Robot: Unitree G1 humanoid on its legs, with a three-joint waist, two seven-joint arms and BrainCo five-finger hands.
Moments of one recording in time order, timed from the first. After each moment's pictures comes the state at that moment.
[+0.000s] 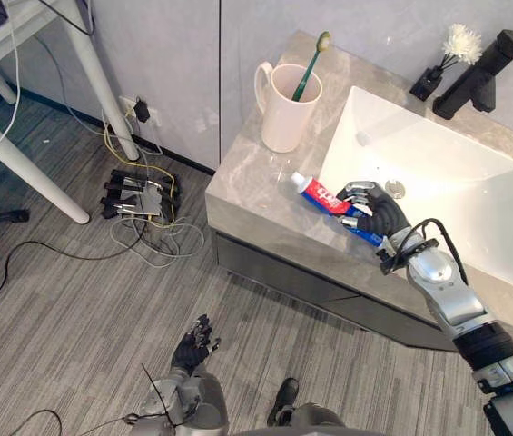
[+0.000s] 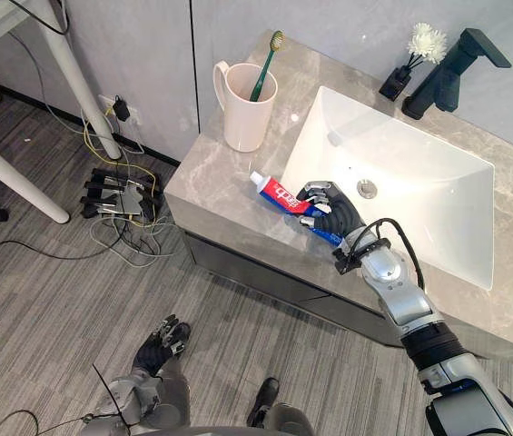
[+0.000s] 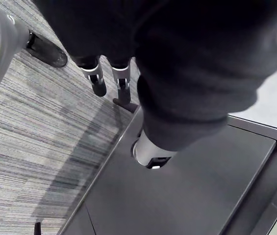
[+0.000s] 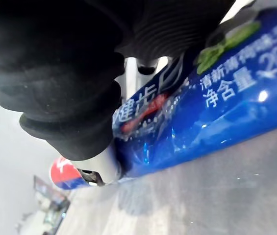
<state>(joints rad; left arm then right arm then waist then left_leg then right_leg) 0.24 0.23 -0.22 0.39 -0.48 -0.18 -0.06 -0.37 -0.64 0.31 0.17 0.21 -0.23 0.07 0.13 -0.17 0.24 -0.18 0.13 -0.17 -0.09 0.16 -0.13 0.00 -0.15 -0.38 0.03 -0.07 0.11</state>
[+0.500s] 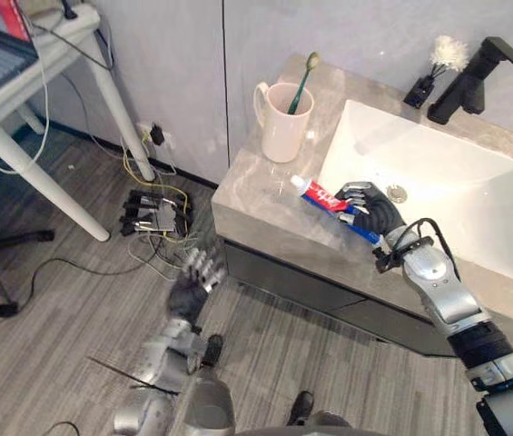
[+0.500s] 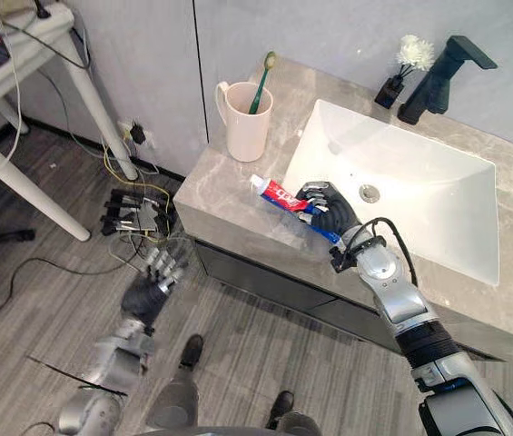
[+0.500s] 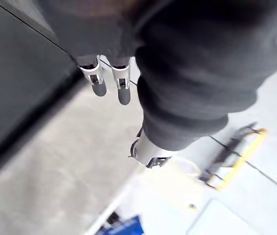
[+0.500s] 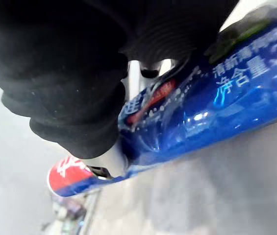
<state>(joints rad) 0.11 0.33 -0.21 -0.35 -1.00 -0.16 -0.06 -0.37 -0.52 0.32 -0.06 0.19 -0.17 0.09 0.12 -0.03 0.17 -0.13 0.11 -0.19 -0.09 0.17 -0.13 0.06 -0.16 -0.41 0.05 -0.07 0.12</state>
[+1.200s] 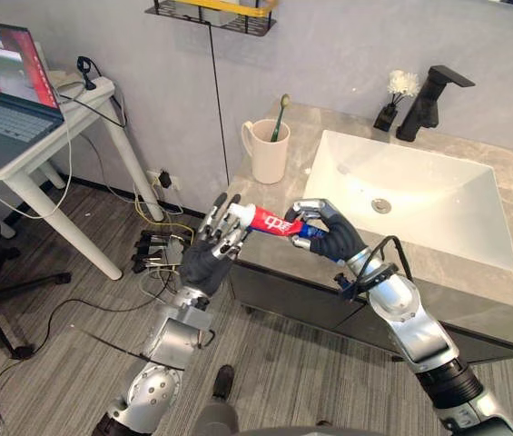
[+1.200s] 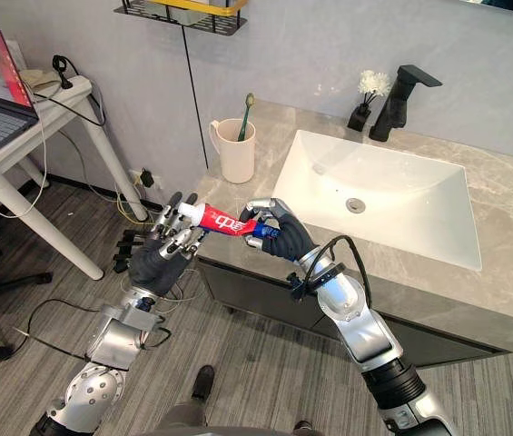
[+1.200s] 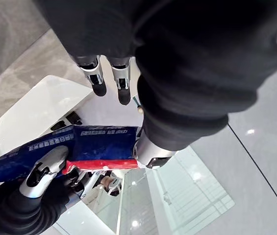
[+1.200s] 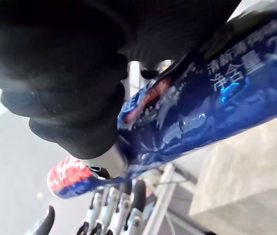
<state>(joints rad) 0.09 0.38 -0.37 -0.35 -1.13 -0.12 -0.05 -0.18 -0.37 0.32 -0.19 -0.07 -0.20 0.06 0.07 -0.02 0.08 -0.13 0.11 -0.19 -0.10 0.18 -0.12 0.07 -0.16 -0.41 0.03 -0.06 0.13</state>
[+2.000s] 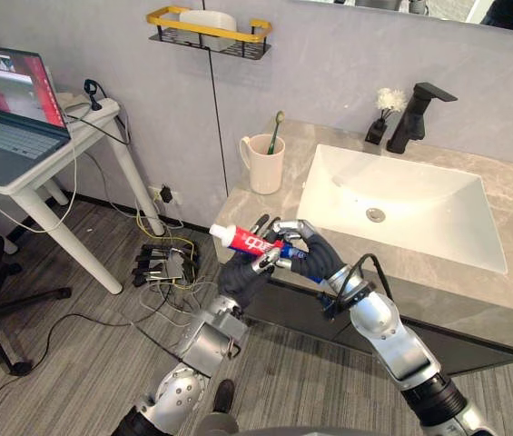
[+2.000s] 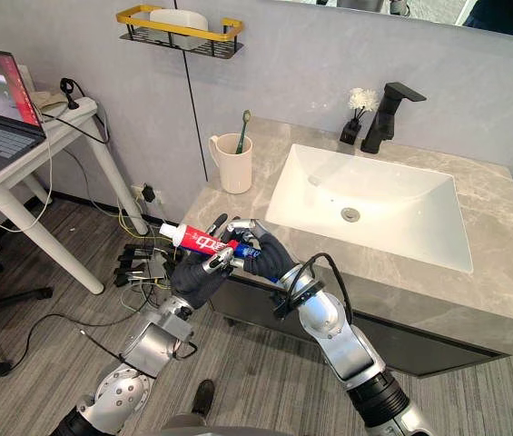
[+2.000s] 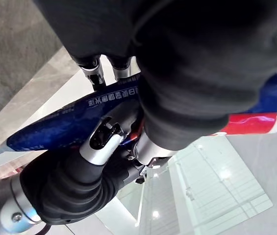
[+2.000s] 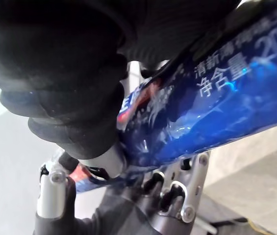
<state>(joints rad) 0.02 0.34 -0.50 -0.30 -1.12 -0.09 0.00 -0.14 -0.32 0.41 -0.19 -0.13 -0.19 0.06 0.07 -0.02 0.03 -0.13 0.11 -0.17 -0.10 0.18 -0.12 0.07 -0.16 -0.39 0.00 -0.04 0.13</state>
